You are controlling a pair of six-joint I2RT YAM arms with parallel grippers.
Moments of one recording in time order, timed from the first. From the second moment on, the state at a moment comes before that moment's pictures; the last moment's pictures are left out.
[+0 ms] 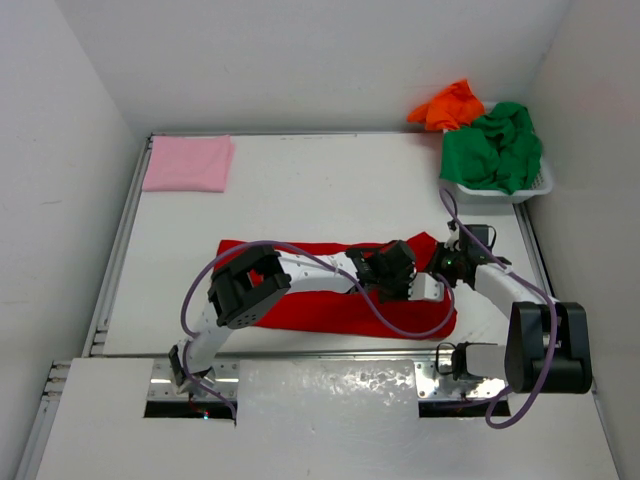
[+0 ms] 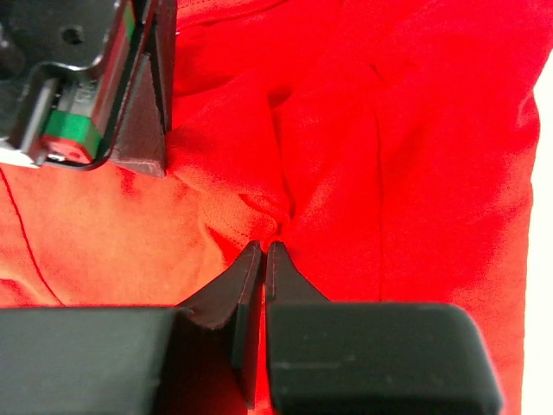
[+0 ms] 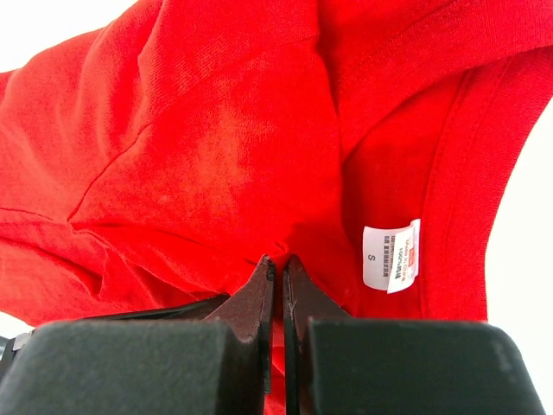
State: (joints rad) left arm -1.11 2.15 1.49 -0.21 0.23 0.56; right arm -0.05 1.28 0.47 -0.23 -0.35 0.36
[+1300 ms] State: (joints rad) left arm -1.01 2.11 1.56 -0.43 0.41 0.56; right arm -0.07 1.09 0.48 -0.37 -0.36 0.31
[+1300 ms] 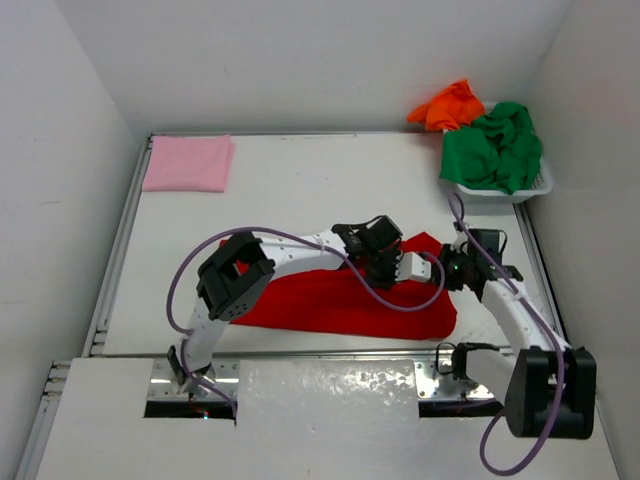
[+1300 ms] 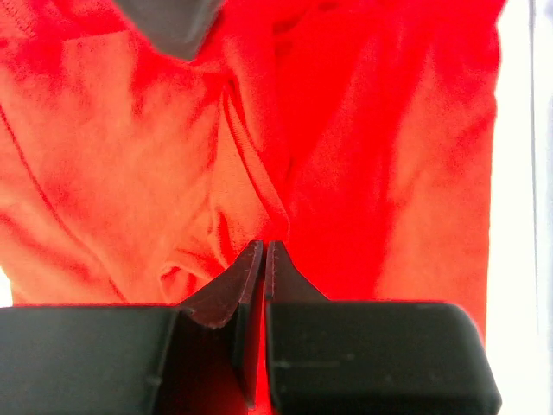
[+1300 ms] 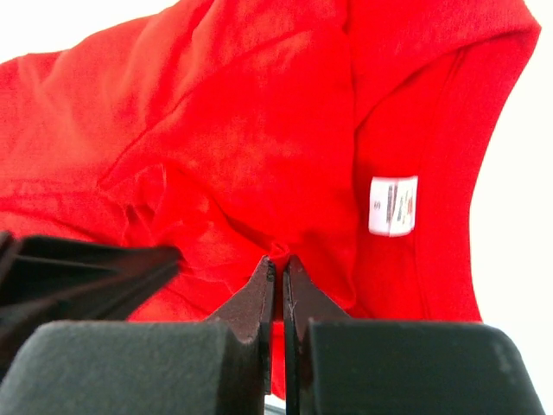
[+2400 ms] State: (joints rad) left arm -1.01 2.03 1.49 -0.63 0.51 0.77; right arm -0.07 0.84 0.32 -0.60 -0.42 0.28
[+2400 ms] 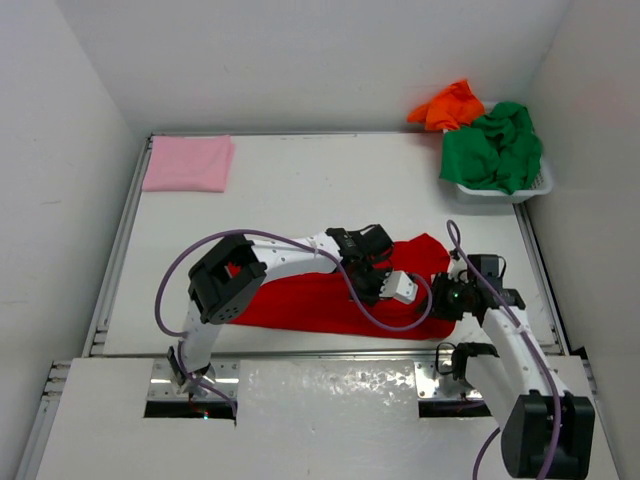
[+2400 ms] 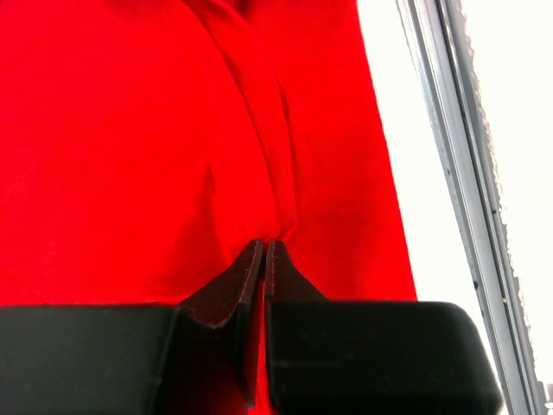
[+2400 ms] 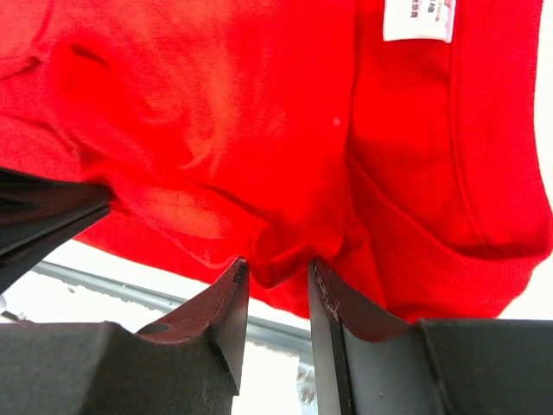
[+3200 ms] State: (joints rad) left arm -1.02 2.02 1.48 -0.70 0.51 0.84; right arm -0.07 0.87 0.45 -0.58 -0.34 0.32
